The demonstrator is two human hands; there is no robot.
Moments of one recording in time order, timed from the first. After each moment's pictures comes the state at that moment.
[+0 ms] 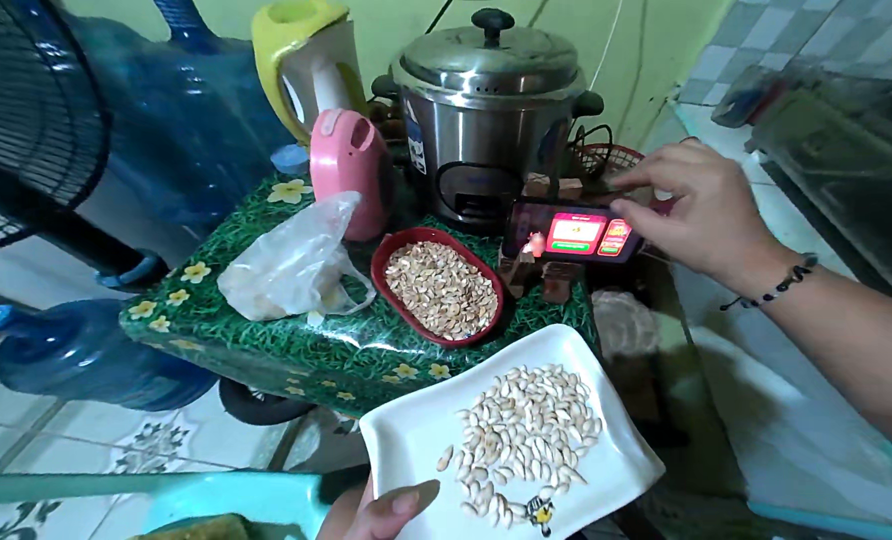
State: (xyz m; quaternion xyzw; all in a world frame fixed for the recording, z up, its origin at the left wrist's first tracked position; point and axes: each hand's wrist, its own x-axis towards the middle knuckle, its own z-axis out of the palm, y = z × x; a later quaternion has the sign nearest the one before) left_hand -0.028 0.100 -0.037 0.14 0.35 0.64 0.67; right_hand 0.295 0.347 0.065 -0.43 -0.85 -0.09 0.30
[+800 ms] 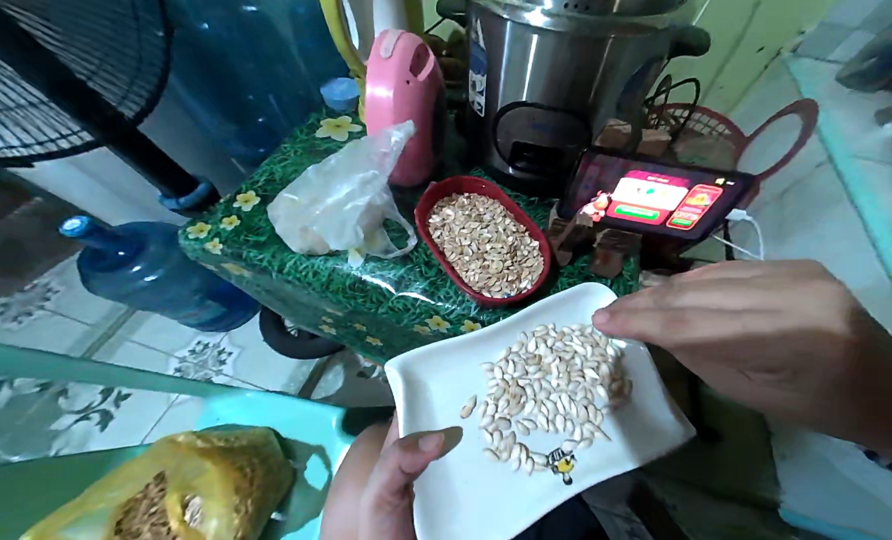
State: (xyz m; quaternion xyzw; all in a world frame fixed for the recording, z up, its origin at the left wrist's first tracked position) left_hand -0.020 0.098 -0.036 0.11 0.37 0.67 0.64; right_hand 0.234 0.244 0.058 -0.16 -0.95 0.00 0.27
